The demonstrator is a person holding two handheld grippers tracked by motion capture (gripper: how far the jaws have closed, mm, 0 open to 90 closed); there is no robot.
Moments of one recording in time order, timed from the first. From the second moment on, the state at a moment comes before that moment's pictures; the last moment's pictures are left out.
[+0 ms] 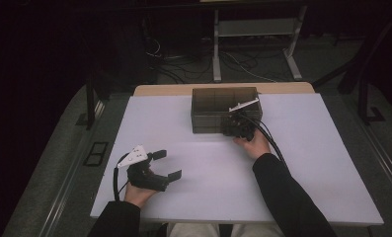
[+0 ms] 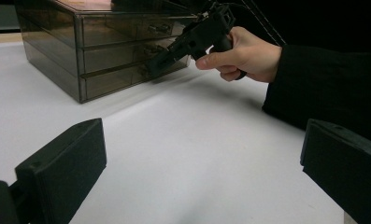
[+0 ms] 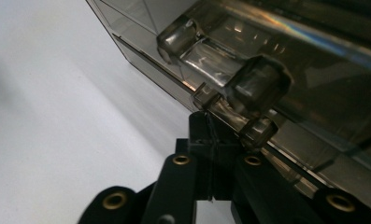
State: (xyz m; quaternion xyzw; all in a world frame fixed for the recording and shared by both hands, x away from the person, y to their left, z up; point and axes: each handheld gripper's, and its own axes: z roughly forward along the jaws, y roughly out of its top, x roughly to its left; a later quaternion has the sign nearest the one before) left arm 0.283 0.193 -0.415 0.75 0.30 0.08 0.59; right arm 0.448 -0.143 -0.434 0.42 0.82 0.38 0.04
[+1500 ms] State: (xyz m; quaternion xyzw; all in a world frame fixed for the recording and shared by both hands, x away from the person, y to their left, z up) left arm 0.282 0.192 -0.415 0.75 0.30 0.08 0.59; right arm 0.377 -0.192 -0.409 0.37 0.82 0.44 0.01
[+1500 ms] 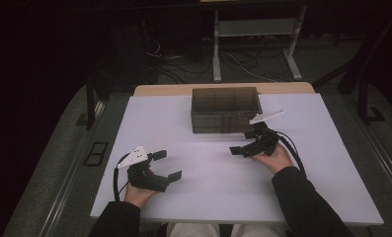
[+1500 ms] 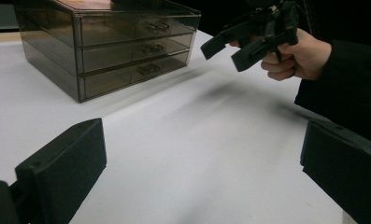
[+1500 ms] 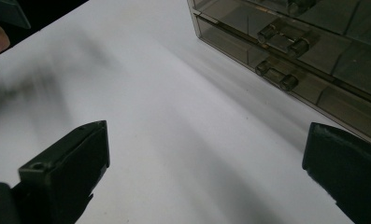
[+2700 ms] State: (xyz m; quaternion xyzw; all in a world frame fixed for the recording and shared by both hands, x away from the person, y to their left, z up) left arm 0.281 0.191 -0.415 0.75 0.30 0.08 0.58; right arm 0.315 -0.257 -0.395 0.39 0.79 0.47 0.06
